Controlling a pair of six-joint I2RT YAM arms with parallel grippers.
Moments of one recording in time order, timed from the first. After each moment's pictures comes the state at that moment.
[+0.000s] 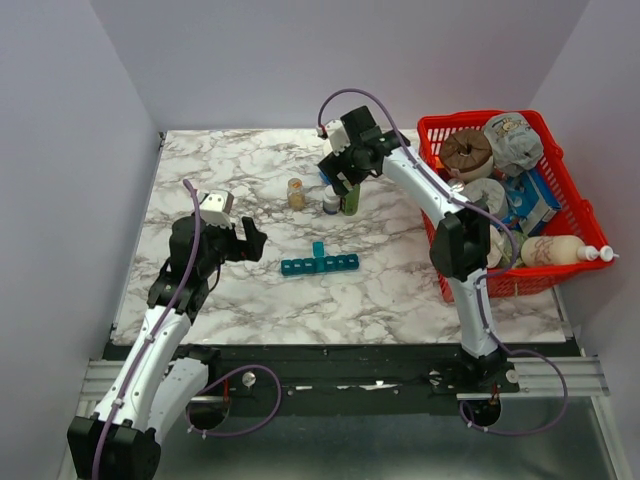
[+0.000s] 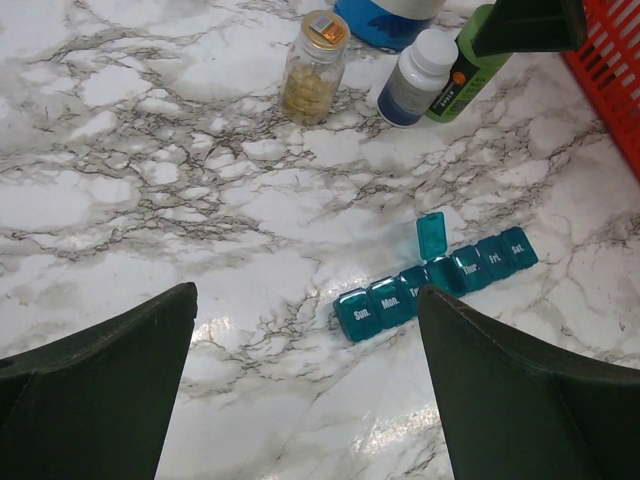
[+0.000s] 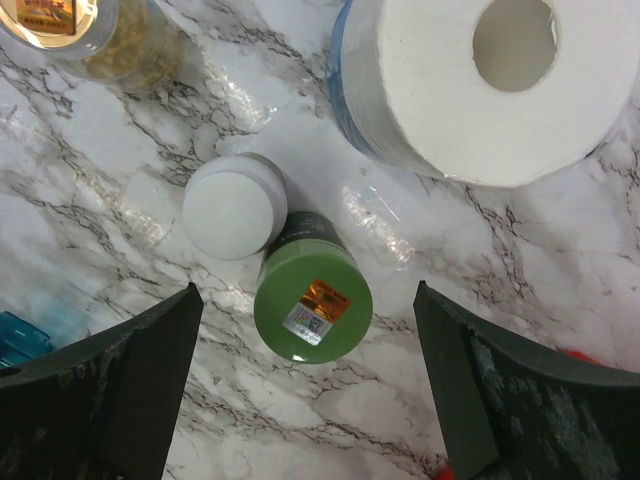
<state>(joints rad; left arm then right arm) -0.20 0.76 0.62 -0.21 0.19 -0.18 0.52 2.26 2.19 -0.86 -0.07 -0.28</state>
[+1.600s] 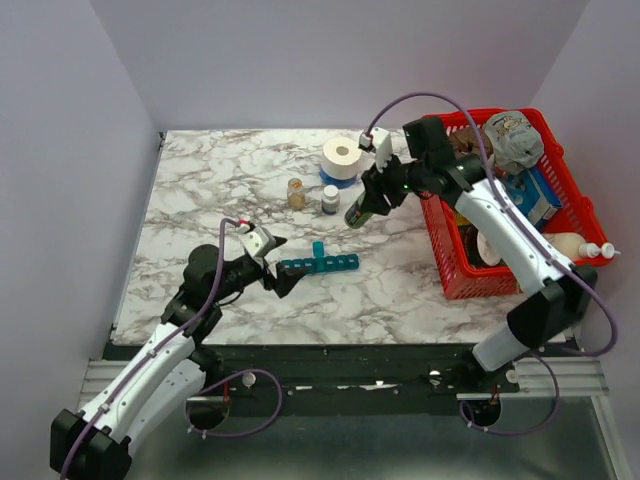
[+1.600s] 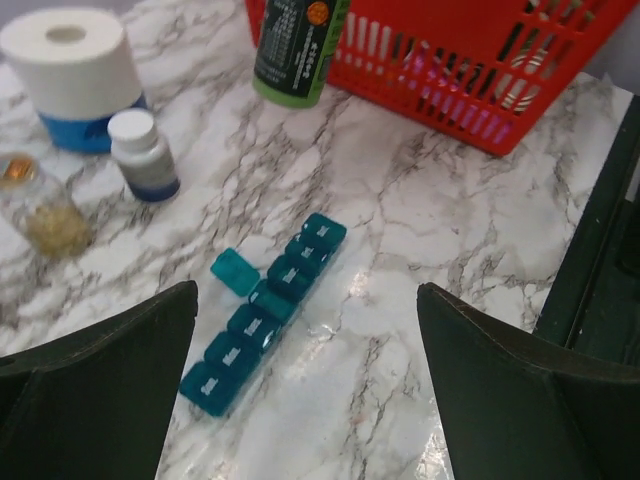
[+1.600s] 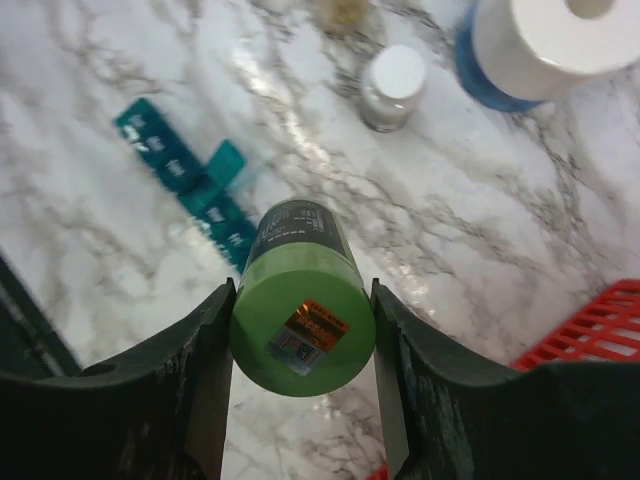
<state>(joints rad) -0.44 0.68 0.44 0.11 0.50 -0.05 0.49 1.65 1.68 -0.82 -0.35 -0.33</state>
